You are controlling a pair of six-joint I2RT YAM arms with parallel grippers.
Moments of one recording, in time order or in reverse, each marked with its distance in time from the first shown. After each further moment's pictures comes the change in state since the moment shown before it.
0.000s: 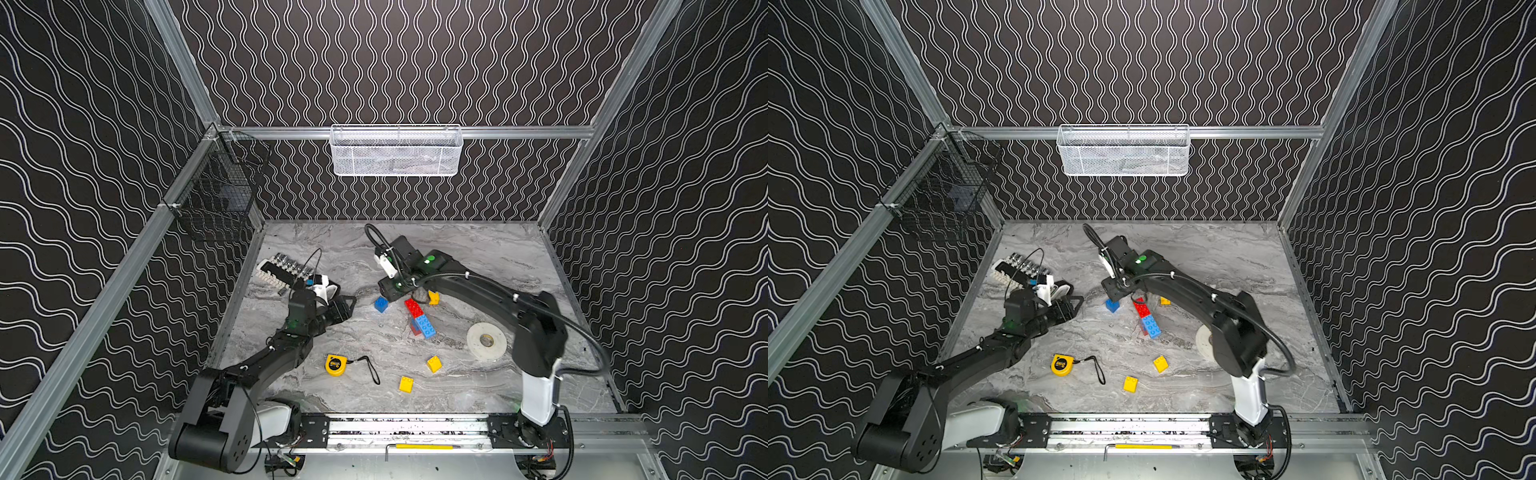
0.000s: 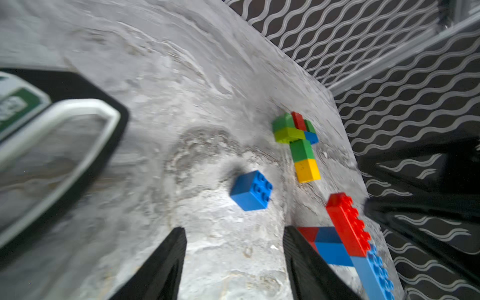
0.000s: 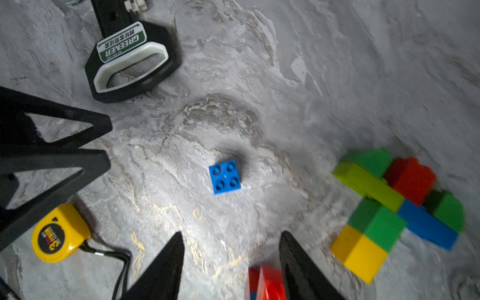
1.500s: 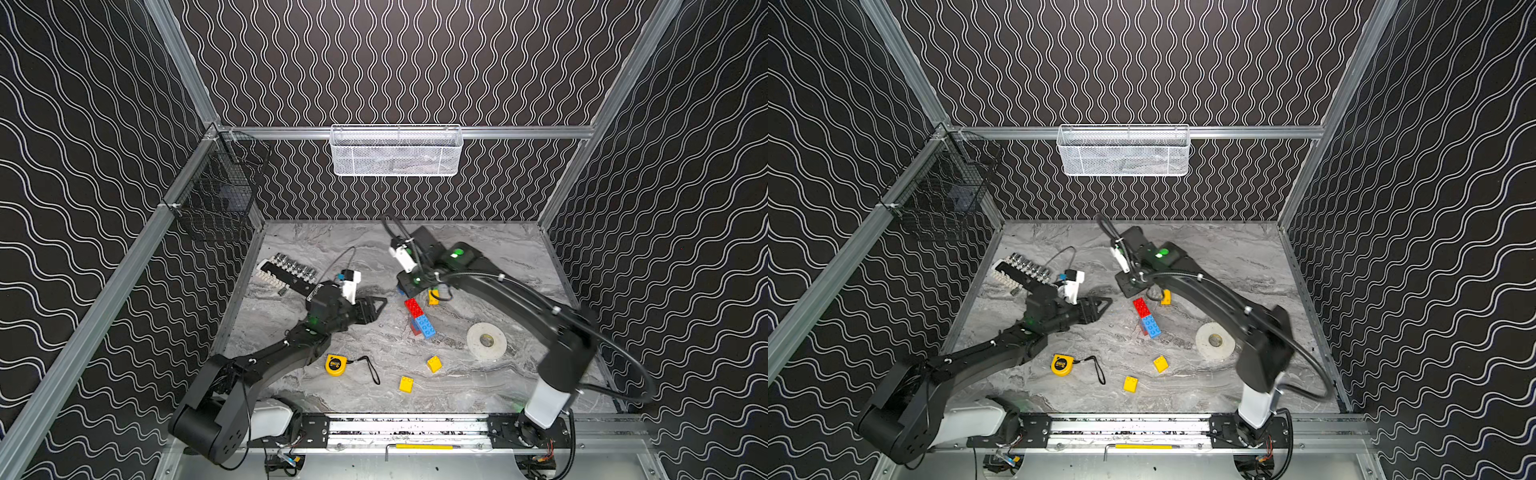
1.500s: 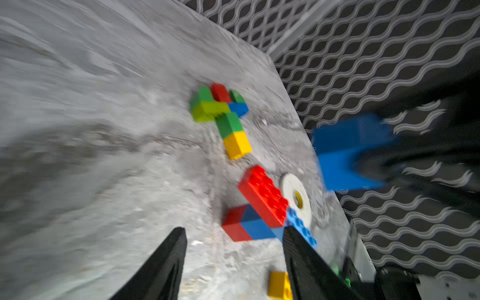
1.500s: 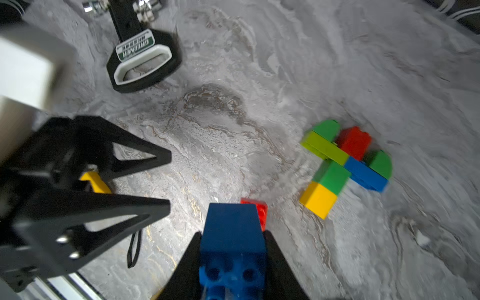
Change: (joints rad) left arm -0.335 0.069 0.106 0.069 0.015 -0.025; right arm -0.027 -0.309 -0.142 -0.135 0.042 0.075
